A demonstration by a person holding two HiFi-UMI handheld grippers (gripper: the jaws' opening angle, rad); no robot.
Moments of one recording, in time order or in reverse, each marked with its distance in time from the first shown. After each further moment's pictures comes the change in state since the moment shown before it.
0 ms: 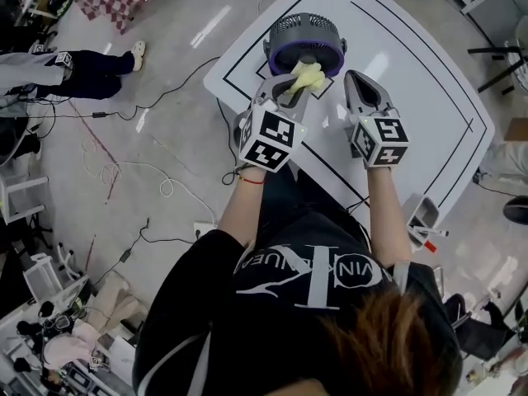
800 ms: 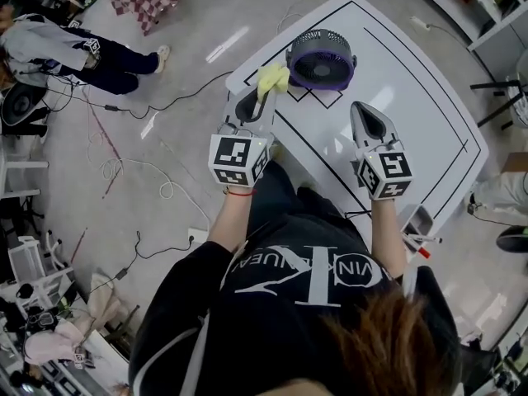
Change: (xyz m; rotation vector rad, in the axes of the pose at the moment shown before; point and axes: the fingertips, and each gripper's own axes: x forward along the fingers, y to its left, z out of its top) left arm -0.133 0.055 0.016 -0.261 -0.386 0.322; right arm -0.067 0.056 0.023 -0.121 -0.030 0.112
